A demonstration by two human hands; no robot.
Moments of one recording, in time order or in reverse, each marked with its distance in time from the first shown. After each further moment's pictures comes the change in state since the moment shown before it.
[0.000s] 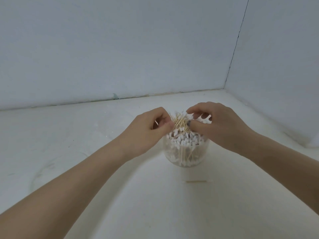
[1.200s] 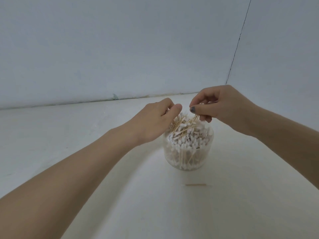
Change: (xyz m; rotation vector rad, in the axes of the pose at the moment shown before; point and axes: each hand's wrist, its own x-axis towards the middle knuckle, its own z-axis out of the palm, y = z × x) left_hand 0.031 0.025 -0.004 0.198 -0.062 -0.116; right_hand 0.029 -0.016 -0.034 0.331 -0.107 0.033
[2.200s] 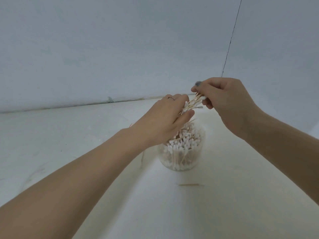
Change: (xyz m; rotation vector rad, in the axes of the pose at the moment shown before) left_hand 0.011 0.019 0.020 0.237 0.092 0.454; right_hand -0.003 -0.007 -0.001 0.238 0.367 0.054
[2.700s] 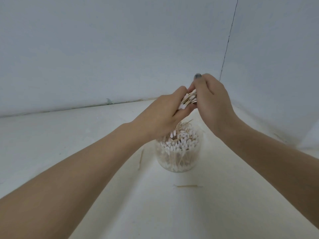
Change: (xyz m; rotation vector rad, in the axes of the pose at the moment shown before) left_hand 0.016 0.000 0.001 -0.158 0.021 -0.013; right_hand -0.001 0.004 0.028 -0.050 0.131 -0.079
